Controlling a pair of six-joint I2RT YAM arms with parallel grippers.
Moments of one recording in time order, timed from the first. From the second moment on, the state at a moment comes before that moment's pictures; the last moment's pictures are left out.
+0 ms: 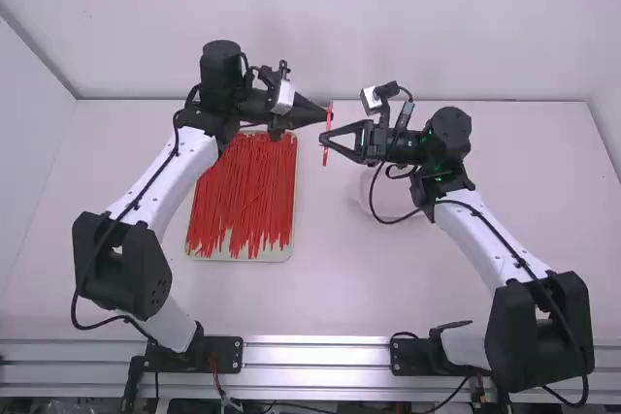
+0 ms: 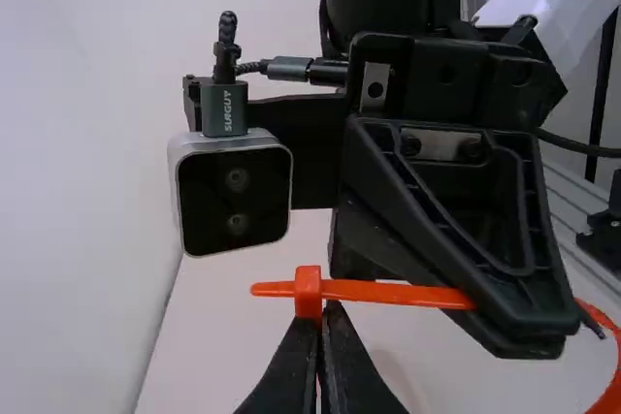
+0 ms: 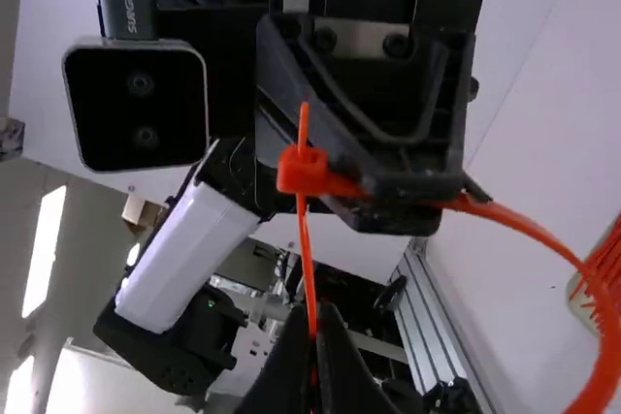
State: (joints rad) left arm -0.21 1.70 1.47 -0.02 1.43 0.59; right arm 0.25 1.44 0.94 0.72 -1.25 1.39
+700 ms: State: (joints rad) left arm -0.21 1.70 1.47 -0.20 1.44 0.73; right arm 0.25 1.44 0.94 0.69 -1.21 1.43
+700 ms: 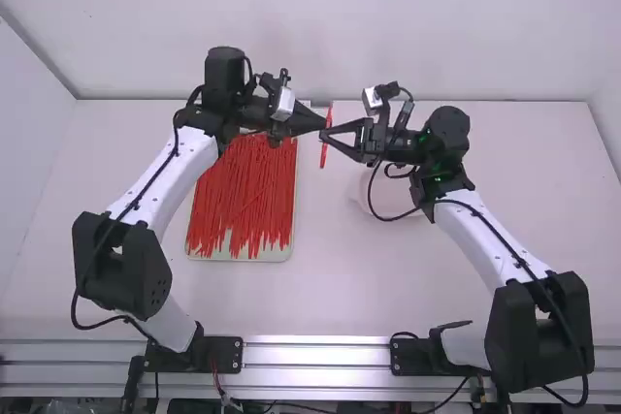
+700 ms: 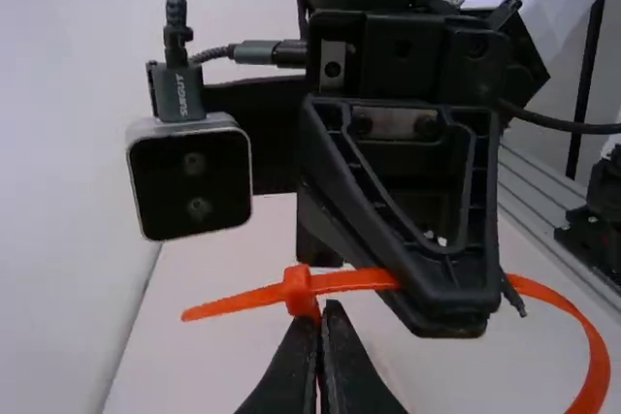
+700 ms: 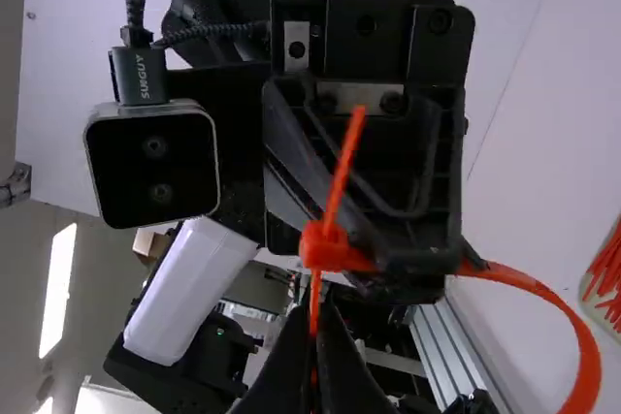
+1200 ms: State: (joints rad) left arm -0.21 1.70 1.47 -0.25 1.47 0.84; right arm 0.25 1.44 0.94 0.68 -1.19 1.43
